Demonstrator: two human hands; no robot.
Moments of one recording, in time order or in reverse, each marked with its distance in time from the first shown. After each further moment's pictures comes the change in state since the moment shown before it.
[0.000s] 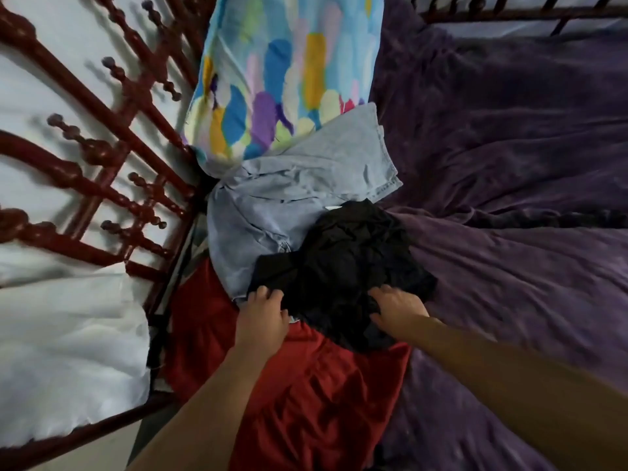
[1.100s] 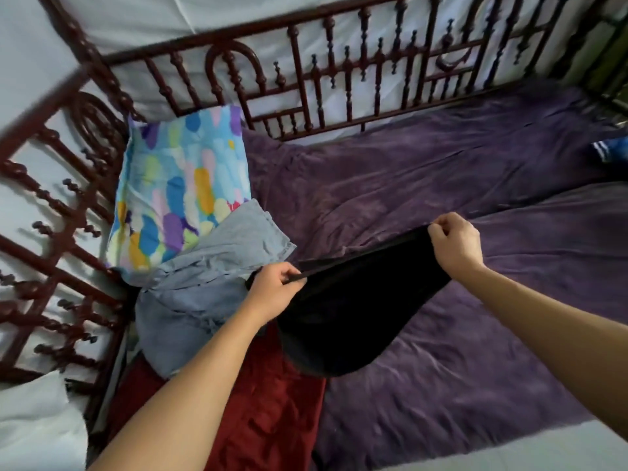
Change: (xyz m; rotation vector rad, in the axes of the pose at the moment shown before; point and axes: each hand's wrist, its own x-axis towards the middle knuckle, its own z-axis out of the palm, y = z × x) left_hand -0.052 0.221 -0.132 -0.642 -0.080 0.401; right_hand -0.251 0.192 -0.142 0.797 1.081 0.604
